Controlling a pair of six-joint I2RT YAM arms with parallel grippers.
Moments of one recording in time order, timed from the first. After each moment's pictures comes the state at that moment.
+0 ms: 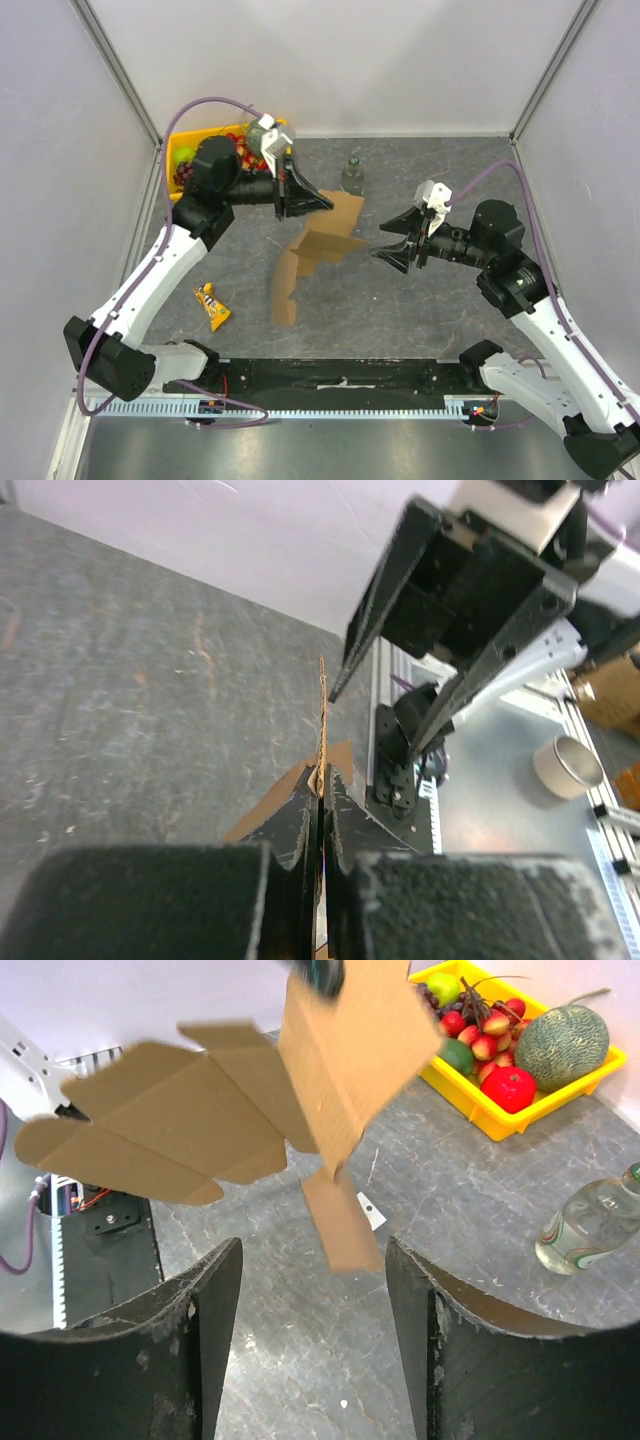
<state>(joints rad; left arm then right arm) -0.49 1.28 1.28 -0.12 1.02 -0.23 0.49 0.83 0.96 -0.28 -0.70 -0.06</state>
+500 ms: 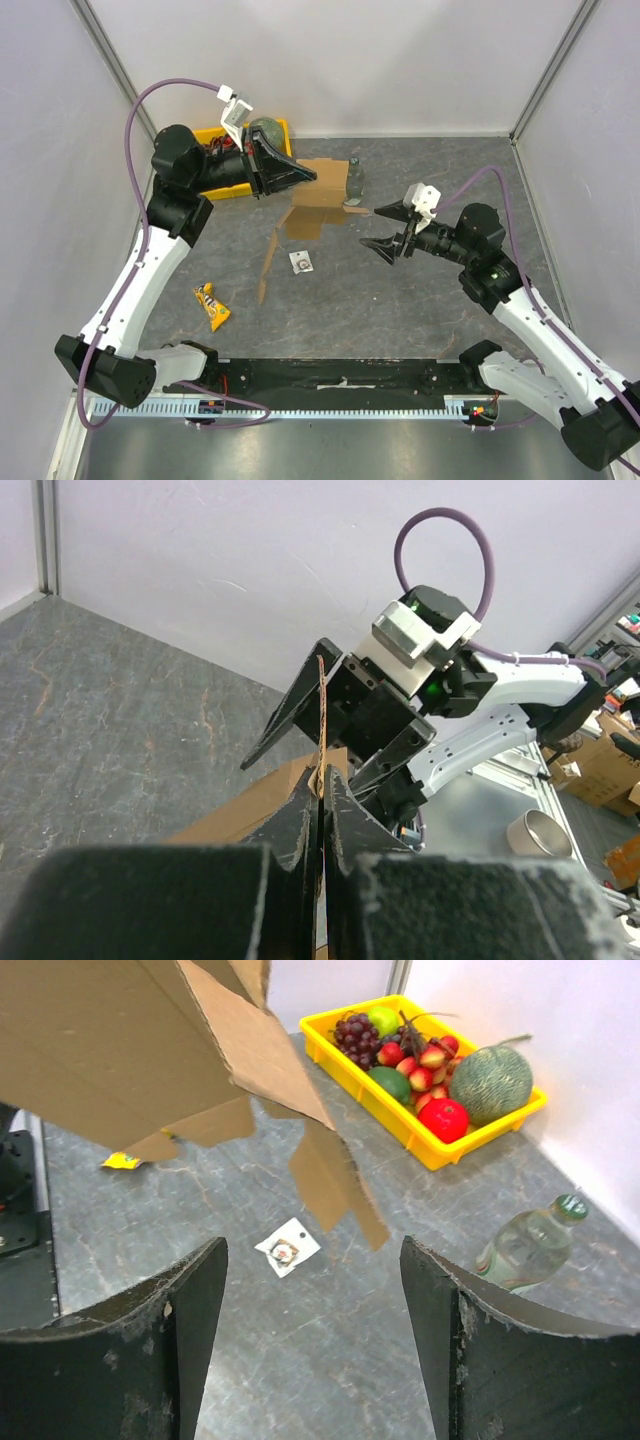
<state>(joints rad) -0.35 1.23 1.36 0.07 1.03 -0.54 0.49 0.88 0.79 0.05 -0.63 -0.13</state>
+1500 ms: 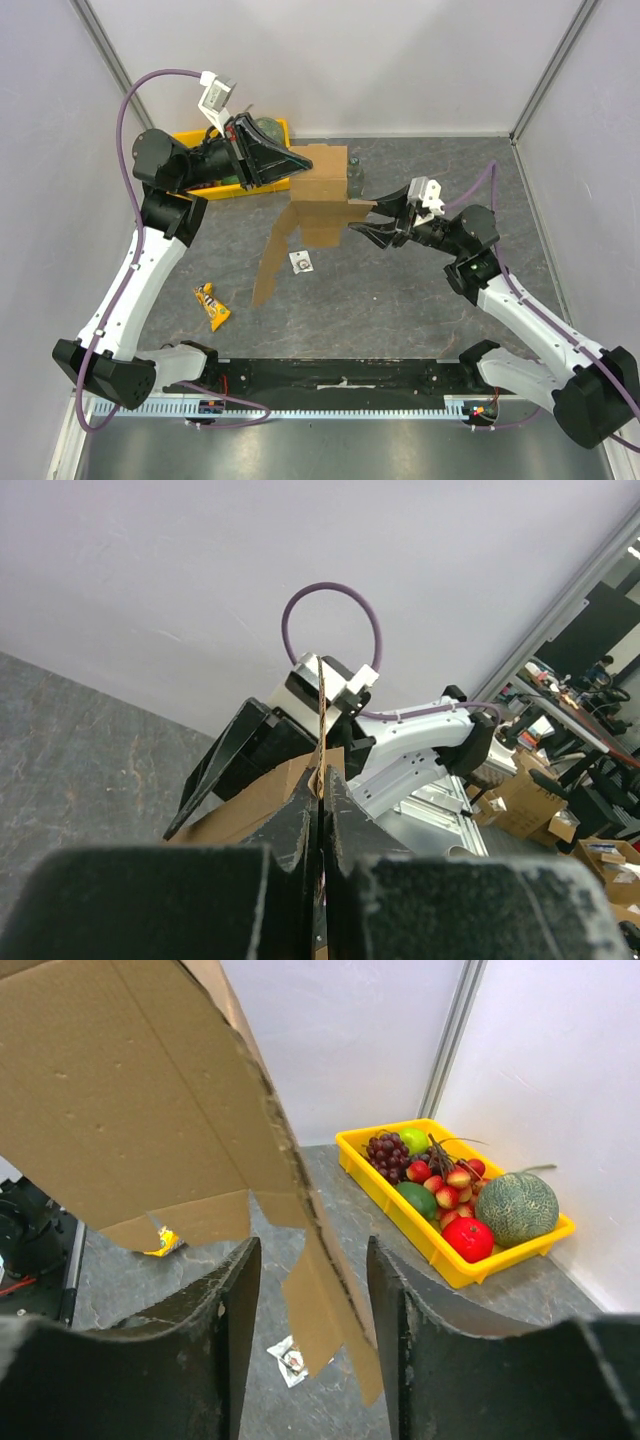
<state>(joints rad) -0.35 1.22 1.40 0.30 1.05 -0.89 0.49 1.02 0.72 0.57 -0.74 0.04</state>
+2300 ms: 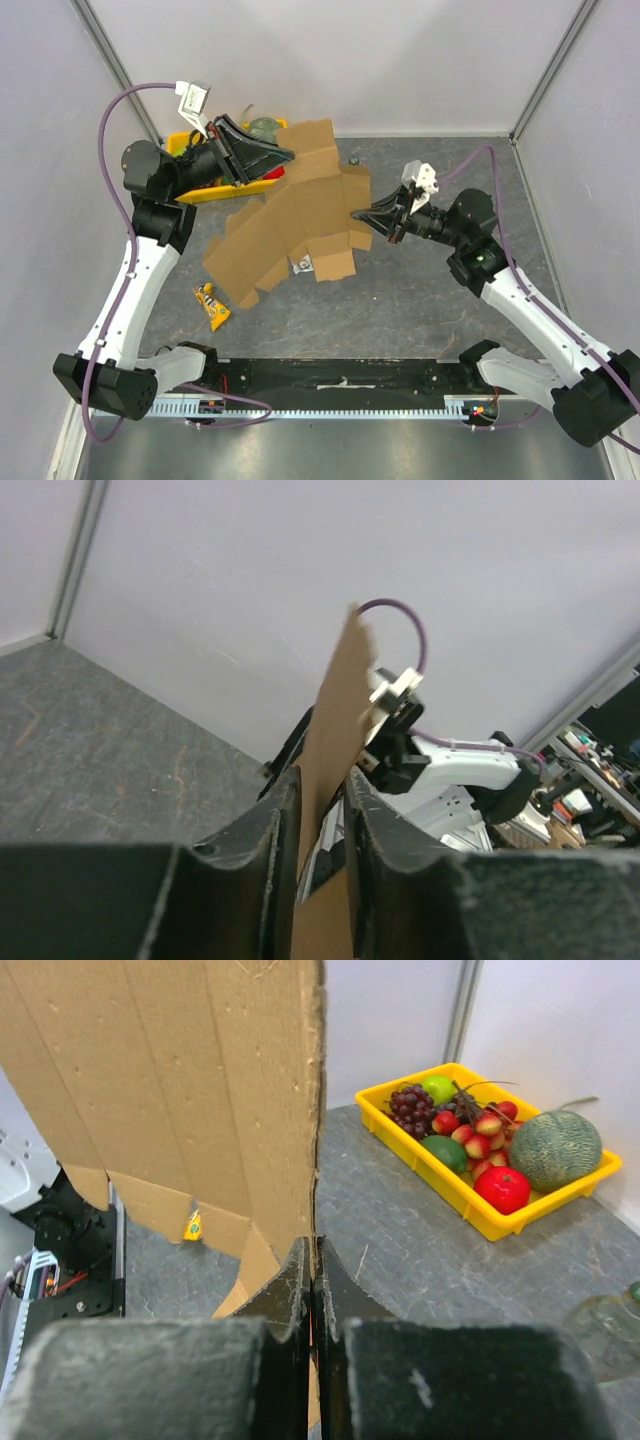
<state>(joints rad) -0.25 1.17 1.30 0.35 0.97 -0.95 0.50 1.04 0.80 0.40 -0.75 0.10</state>
